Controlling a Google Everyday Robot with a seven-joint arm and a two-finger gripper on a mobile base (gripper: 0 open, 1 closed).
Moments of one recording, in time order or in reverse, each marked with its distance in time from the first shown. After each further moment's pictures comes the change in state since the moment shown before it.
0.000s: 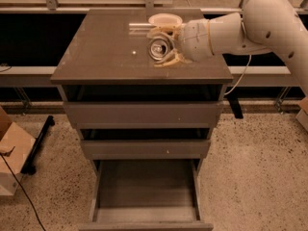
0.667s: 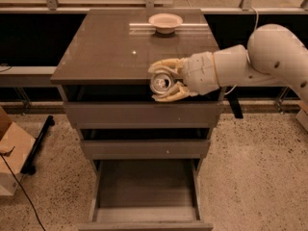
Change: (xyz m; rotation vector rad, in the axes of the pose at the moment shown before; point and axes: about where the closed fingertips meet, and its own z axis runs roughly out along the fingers) arm -0.020 0.091 -0.008 -0.113 -0.066 0.132
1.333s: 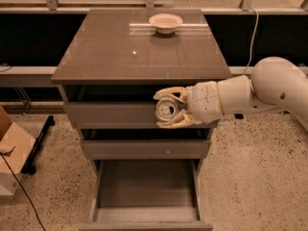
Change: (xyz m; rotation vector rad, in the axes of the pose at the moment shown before) arm 0.011 0.067 0.005 -0.027 0.006 0.093
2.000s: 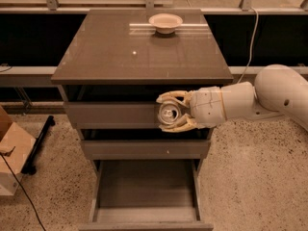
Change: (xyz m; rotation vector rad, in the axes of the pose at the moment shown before) arm 0.005 0.009 -0.001 0.017 -0.026 0.026
